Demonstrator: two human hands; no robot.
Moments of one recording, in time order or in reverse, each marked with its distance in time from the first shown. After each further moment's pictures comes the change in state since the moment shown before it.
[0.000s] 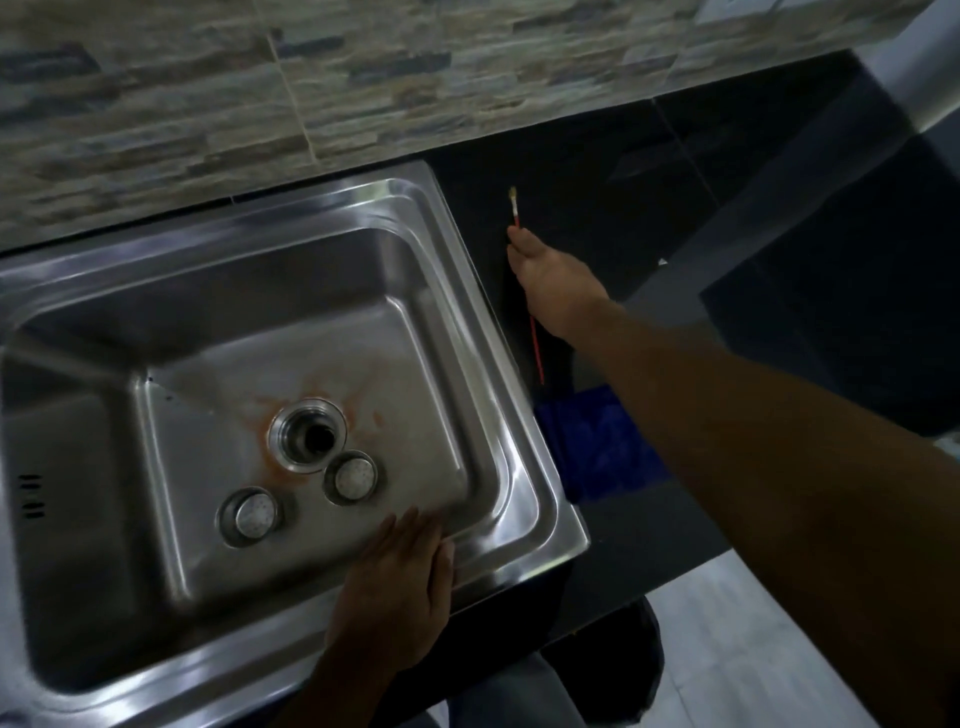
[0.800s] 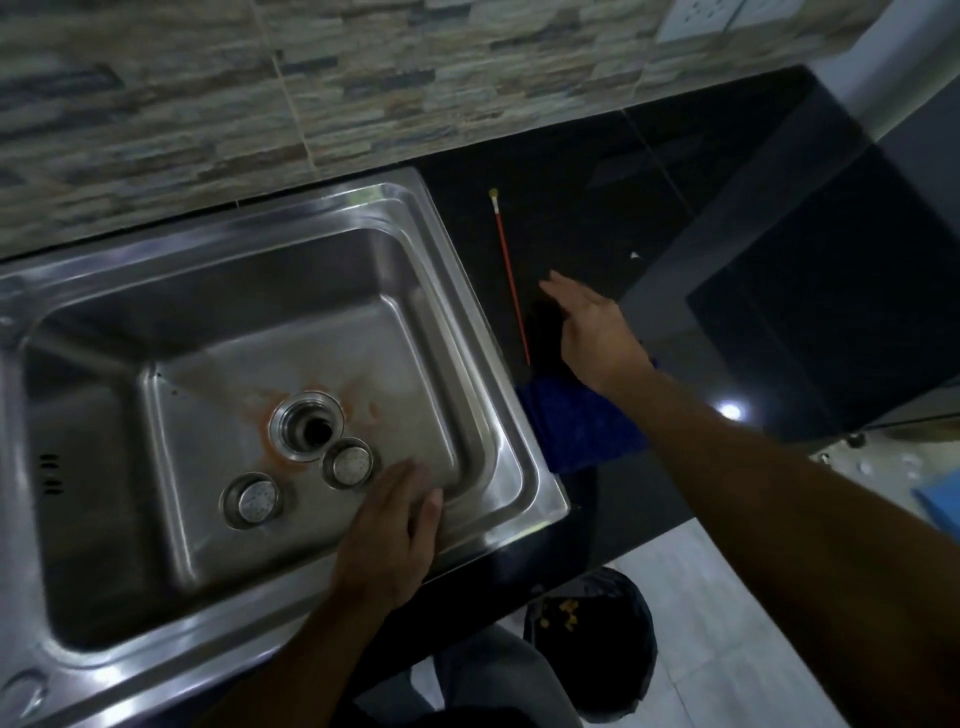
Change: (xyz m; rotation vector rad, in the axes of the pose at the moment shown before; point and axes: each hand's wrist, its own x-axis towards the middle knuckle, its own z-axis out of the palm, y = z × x) left_hand 0.011 0.000 -0.010 -0.374 -0.052 -0.176; right_hand -0.112 0.006 0.015 0.581 0.292 0.195
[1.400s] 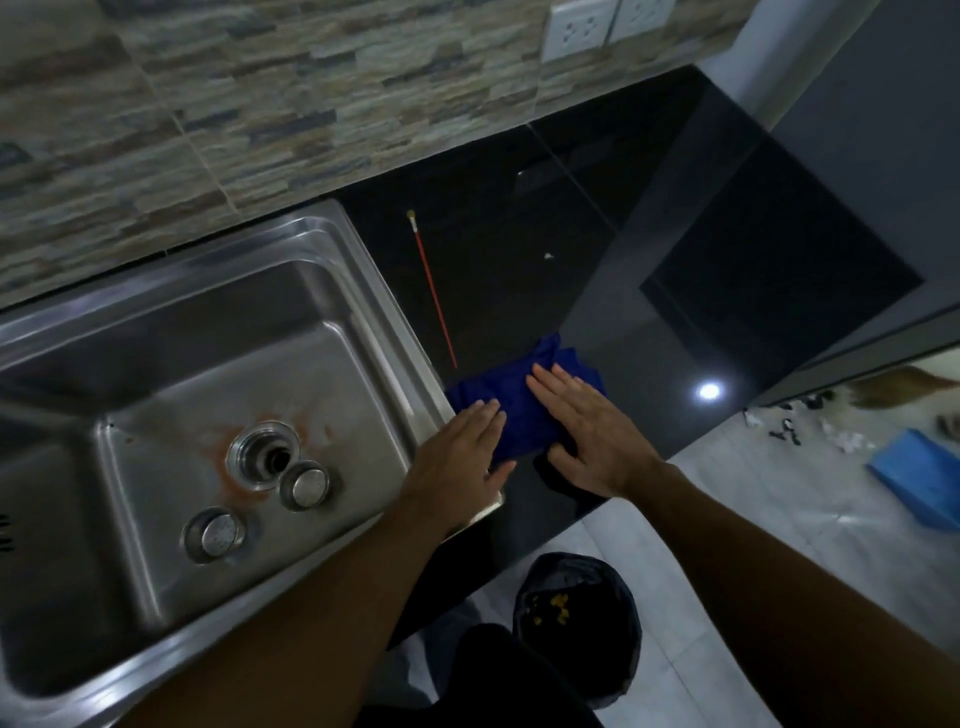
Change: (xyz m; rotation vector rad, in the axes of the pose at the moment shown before) left_hand 0.069 0.118 0.044 0.426 -0.081 0.568; right_hand -0.141 0.071 -0.015 -0.181 -0.235 -0.118
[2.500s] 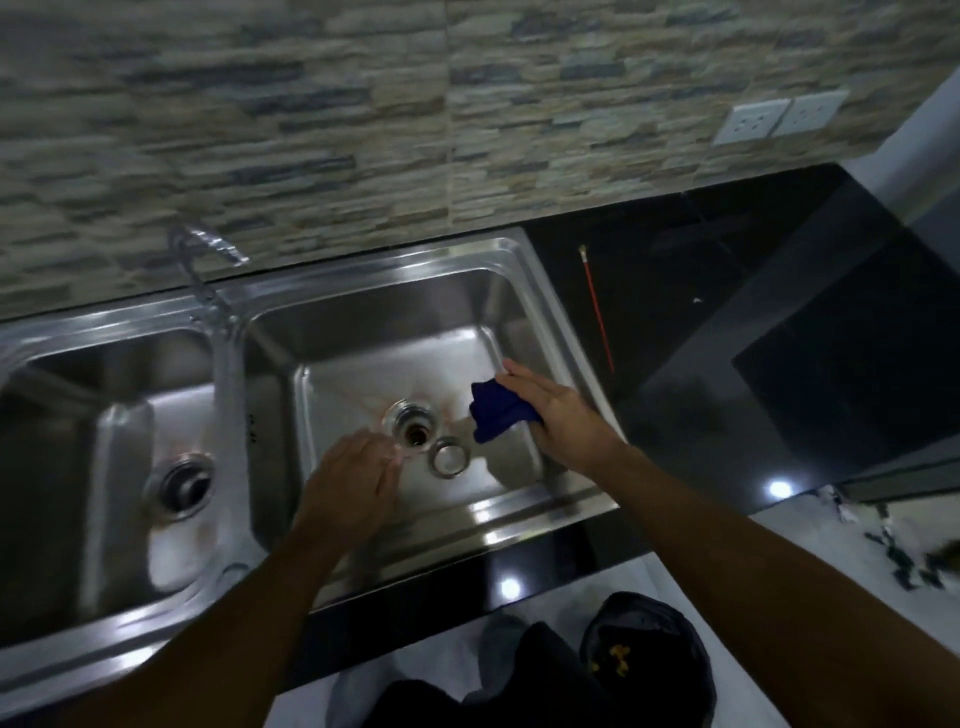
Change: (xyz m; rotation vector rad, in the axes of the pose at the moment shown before) left_hand -0.227 -0.161 -0.115 -0.085 -0.003 -0.523; right_hand 0.088 -0.233 0.000 0.206 0.080 -0.293
